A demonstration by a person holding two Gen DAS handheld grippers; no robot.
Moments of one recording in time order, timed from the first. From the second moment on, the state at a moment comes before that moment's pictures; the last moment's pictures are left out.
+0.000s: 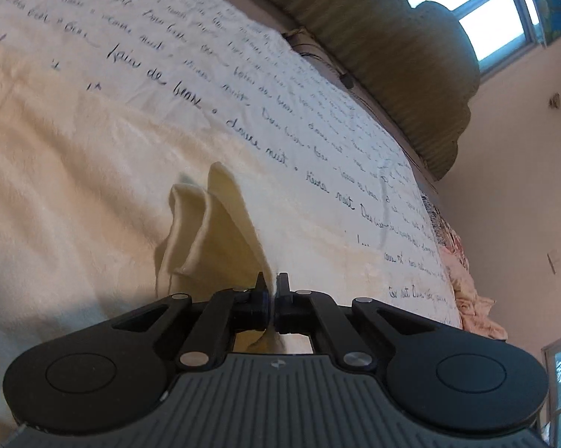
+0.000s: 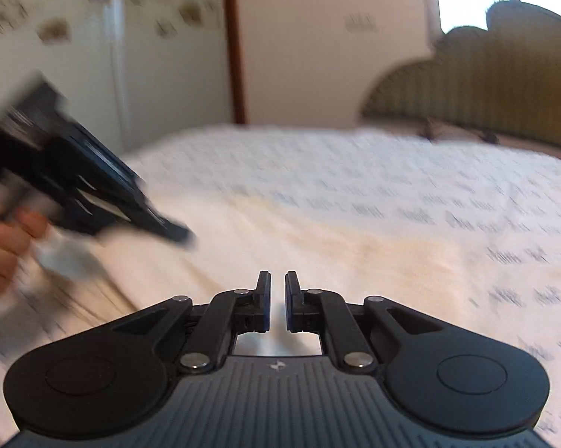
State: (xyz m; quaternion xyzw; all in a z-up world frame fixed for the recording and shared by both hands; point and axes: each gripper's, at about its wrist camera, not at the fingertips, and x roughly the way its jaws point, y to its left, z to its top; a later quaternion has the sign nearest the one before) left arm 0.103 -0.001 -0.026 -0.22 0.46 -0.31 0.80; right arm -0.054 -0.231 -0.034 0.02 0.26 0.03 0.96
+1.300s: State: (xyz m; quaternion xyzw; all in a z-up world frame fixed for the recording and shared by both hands) left arm 0.081 -0.011 -0.049 -0.09 0.46 -0.26 0.85; right arm 0.038 -0.195 -0.025 -0.04 0.30 0.06 0.95
